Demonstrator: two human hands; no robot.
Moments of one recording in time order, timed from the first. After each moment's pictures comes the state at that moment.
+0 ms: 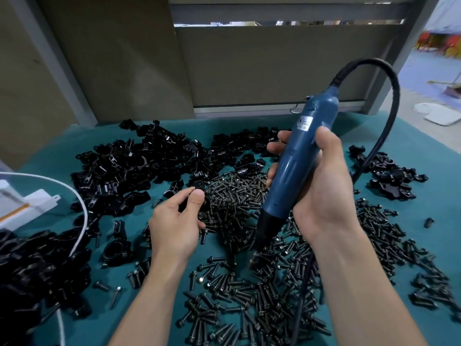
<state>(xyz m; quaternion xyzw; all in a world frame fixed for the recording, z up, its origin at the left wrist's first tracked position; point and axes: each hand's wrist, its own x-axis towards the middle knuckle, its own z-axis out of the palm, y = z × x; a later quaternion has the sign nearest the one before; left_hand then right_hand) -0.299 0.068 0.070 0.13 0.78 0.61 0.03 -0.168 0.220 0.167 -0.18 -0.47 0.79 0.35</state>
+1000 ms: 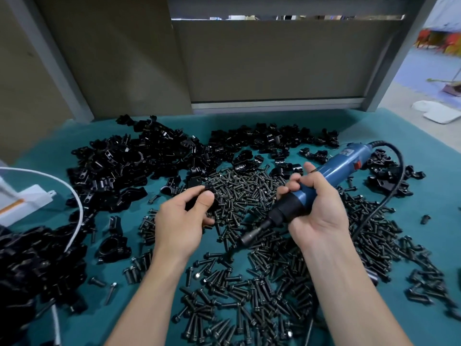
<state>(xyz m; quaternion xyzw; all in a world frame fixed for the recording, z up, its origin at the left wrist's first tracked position) -0.292 0.073 0.070 0.17 0.74 0.64 0.11 -0.169 0.237 0.120 -0.20 -0.16 0.89 0.39</state>
